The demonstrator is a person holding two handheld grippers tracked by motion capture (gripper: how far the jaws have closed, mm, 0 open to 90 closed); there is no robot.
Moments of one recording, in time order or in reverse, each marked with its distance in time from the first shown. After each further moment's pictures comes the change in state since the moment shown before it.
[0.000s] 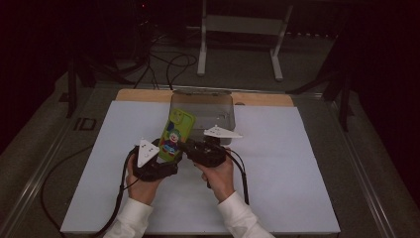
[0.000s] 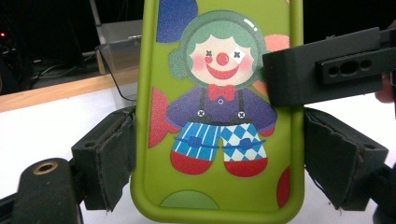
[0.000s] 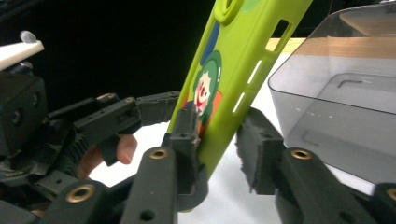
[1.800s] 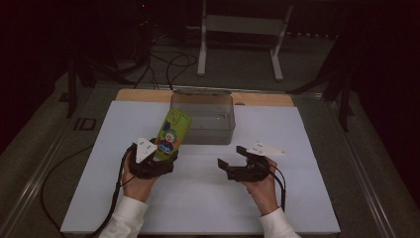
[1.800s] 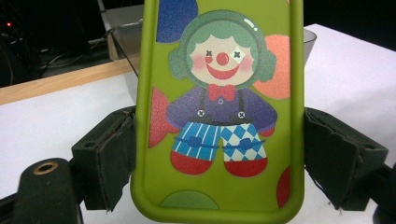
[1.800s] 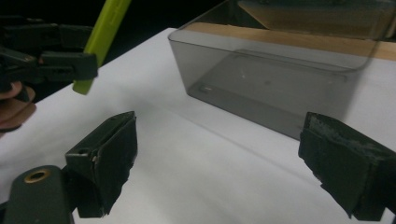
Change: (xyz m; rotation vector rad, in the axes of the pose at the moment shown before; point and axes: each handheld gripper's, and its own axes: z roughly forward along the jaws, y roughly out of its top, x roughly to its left) left arm 0.014 -0.002 0.004 0.073 0.023 0.043; right arm -0.059 -0.031 -0.093 0.037 -0.173 -0.169
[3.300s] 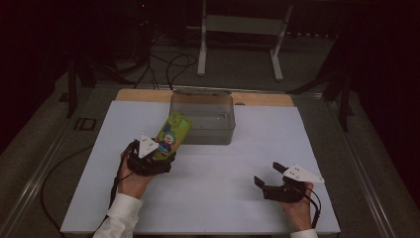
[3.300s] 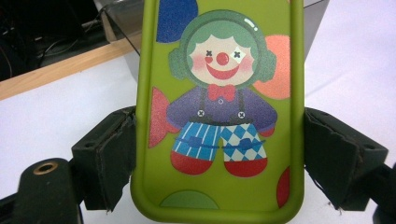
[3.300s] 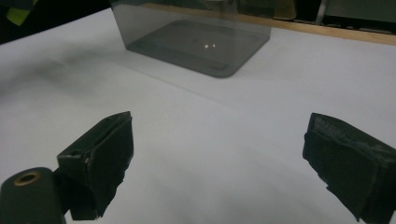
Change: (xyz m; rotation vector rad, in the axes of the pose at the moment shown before) left arm 0.012 0.001 0.005 0.112 -0.007 0.074; right arm -0.057 -0.071 -0.078 -0.018 -0.142 -0.068
